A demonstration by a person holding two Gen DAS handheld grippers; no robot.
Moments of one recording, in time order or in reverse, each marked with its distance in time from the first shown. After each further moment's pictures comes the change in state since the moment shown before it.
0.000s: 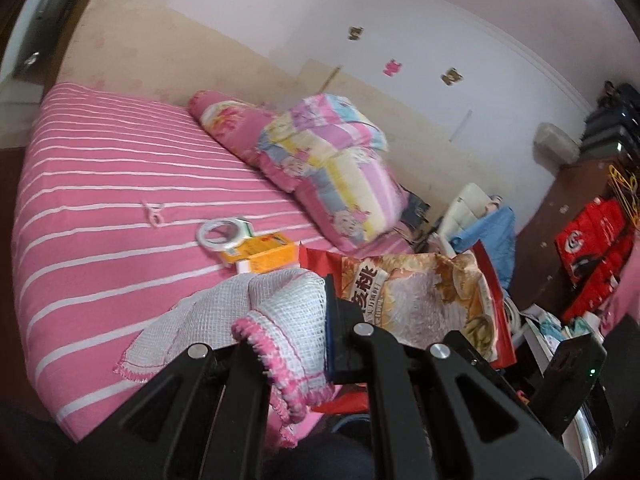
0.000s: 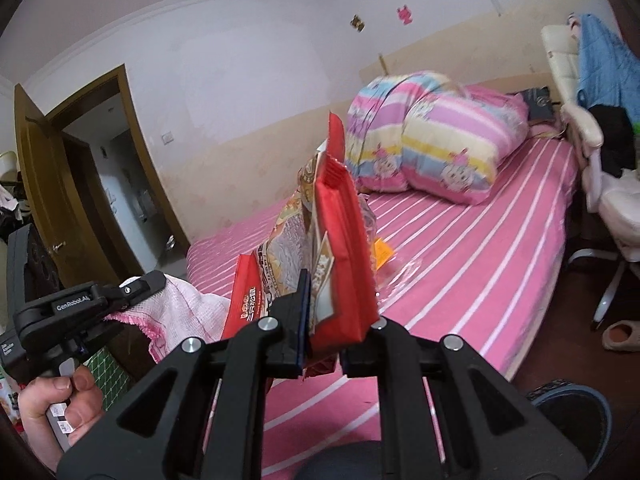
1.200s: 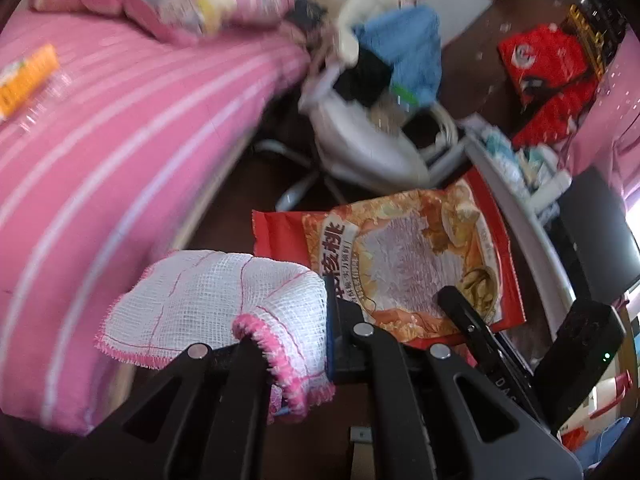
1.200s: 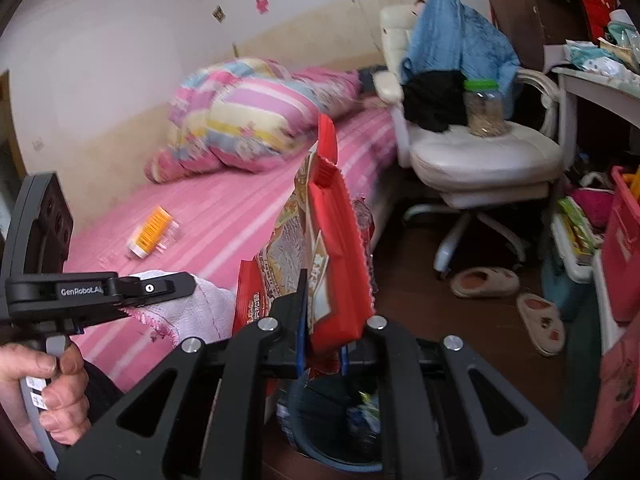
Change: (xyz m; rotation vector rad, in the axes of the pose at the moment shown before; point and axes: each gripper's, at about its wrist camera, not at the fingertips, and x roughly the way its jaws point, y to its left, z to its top) left arm 0.210 -0.184 -0.203 0.199 0.679 -0.301; right arm -0.132 -0.216 -0.074 0.098 0.086 -0.503
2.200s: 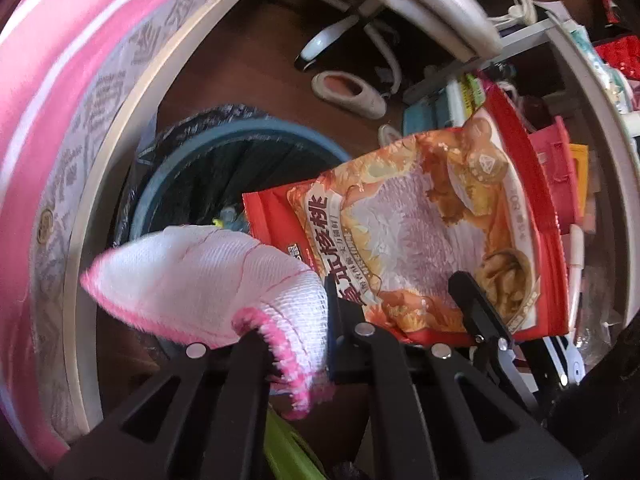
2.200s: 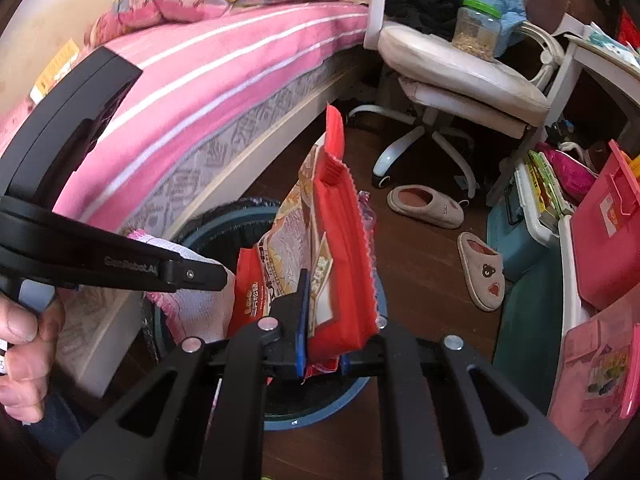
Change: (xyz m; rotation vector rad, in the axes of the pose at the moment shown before) left arm 0.205 0.058 -0.059 -0.042 0.508 0.083; right arm 0.121 -0.038 -0.111 -0.211 0.370 -0.267
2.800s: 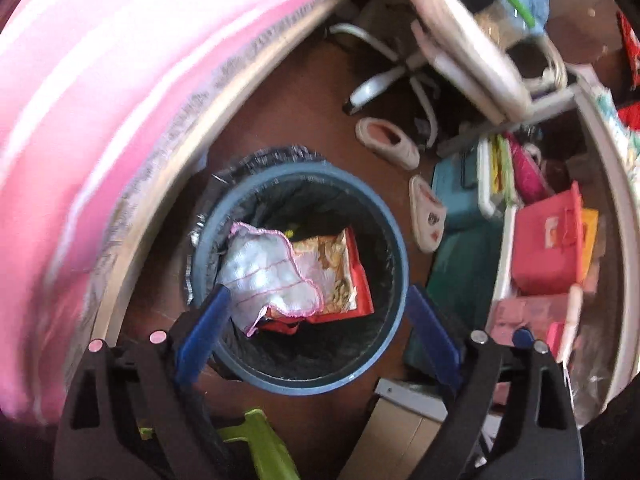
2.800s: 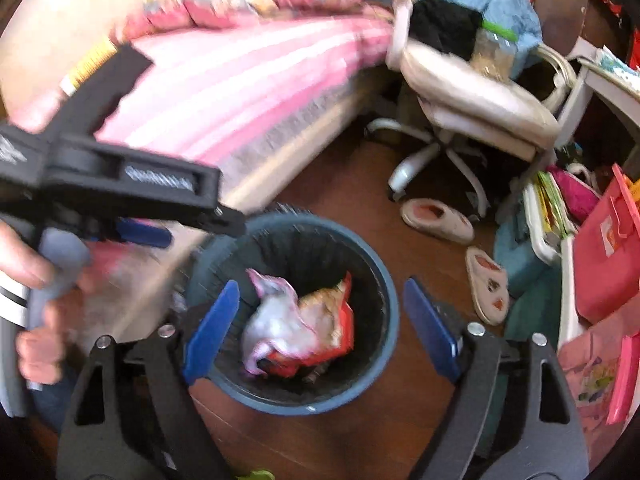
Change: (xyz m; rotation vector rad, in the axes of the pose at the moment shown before) left arm -0.068 0.020 -0.014 -0.183 -0.176 0.059; right arm -0.054 0.013 0.006 -0.046 -0.088 0.075
